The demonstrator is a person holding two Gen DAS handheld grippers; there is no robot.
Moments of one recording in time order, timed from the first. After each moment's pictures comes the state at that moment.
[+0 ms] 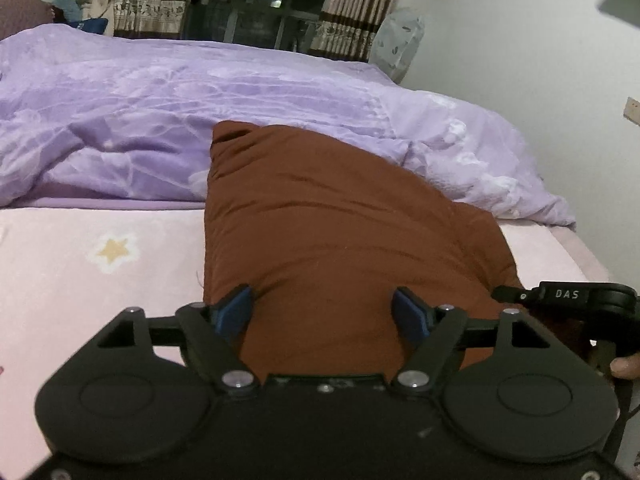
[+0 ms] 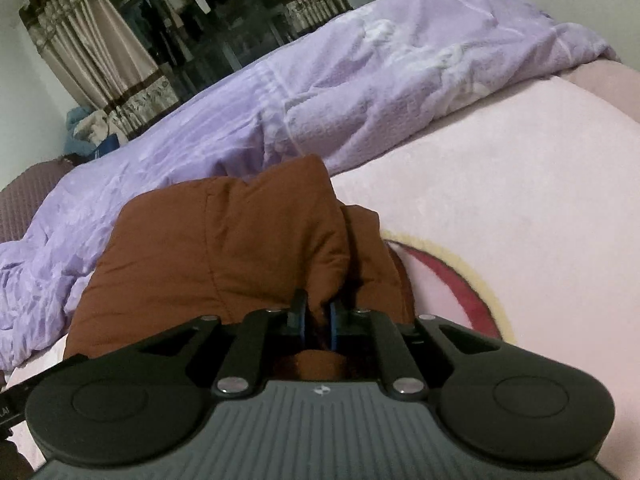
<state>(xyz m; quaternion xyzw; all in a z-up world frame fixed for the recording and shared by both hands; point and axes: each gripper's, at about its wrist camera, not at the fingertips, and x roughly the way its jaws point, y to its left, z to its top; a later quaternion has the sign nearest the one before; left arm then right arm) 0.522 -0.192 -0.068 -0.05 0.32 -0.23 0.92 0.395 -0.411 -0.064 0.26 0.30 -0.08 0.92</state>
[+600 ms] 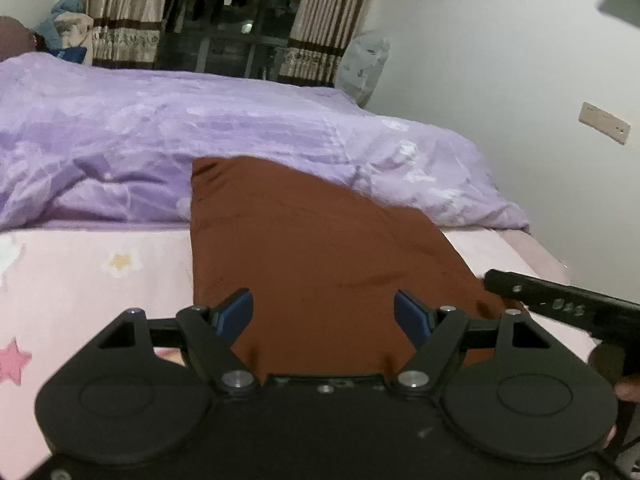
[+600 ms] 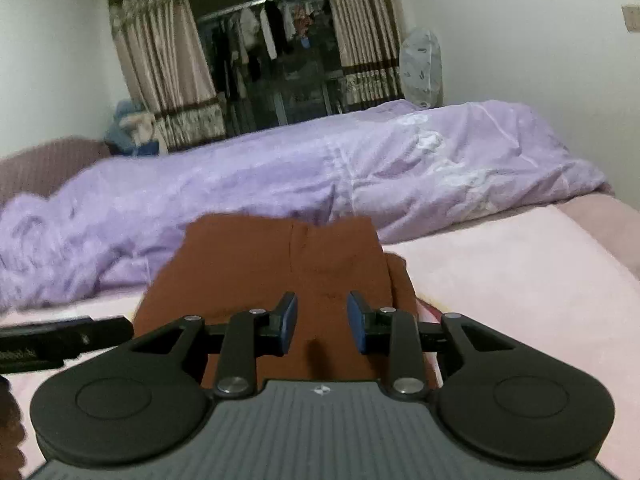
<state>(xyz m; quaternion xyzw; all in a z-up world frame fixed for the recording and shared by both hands) 0.439 -0.175 -0.029 -0.05 0.28 -0.27 0.92 0.296 -0.343 -0.002 0.11 0.21 -0.07 0.97</state>
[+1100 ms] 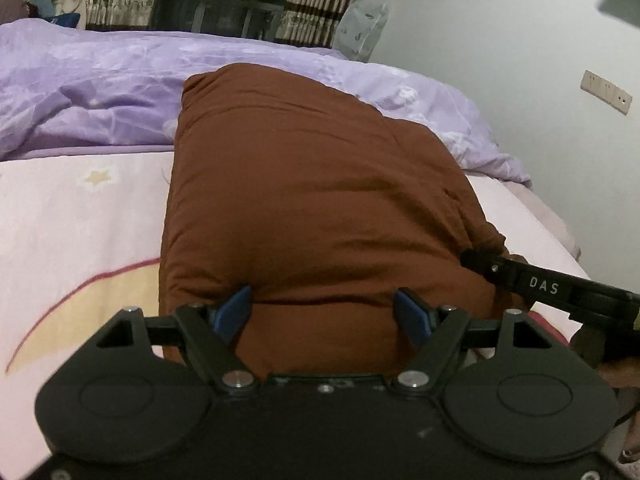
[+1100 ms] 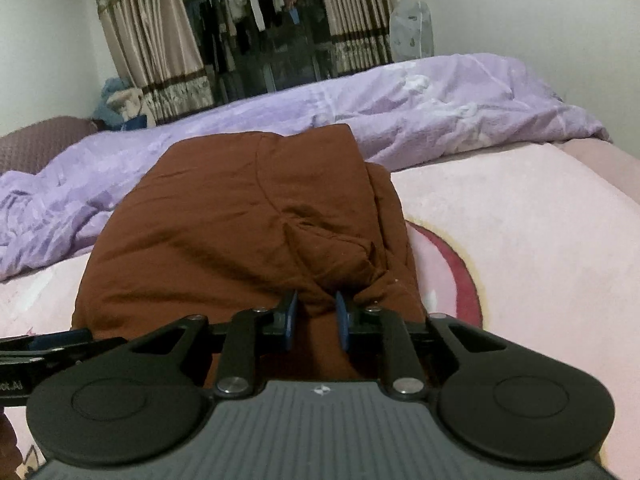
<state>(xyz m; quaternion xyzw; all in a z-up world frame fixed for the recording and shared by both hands) 0.435 -0.193 -0.098 -0.04 0.32 -0.28 0.91 0.303 -0.346 -0.066 0.13 0.24 -0.08 0.96</state>
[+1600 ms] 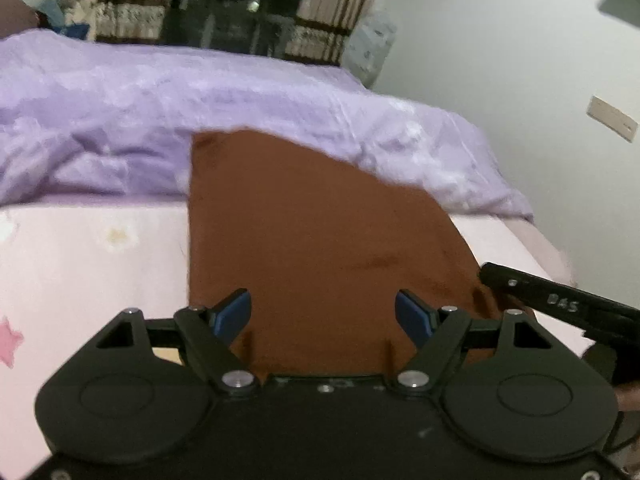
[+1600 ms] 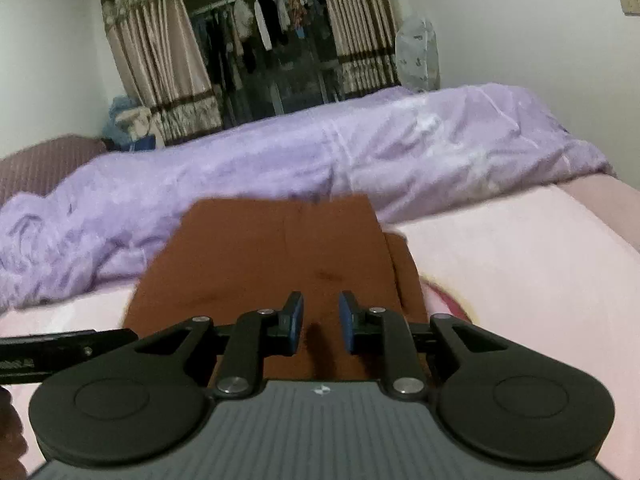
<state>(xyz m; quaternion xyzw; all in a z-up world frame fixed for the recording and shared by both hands) 0.463 -0.182 -0.031 -0.05 0.30 -0.26 0.92 0.309 -0.343 -0.001 0.14 0.22 -0.07 0.96</state>
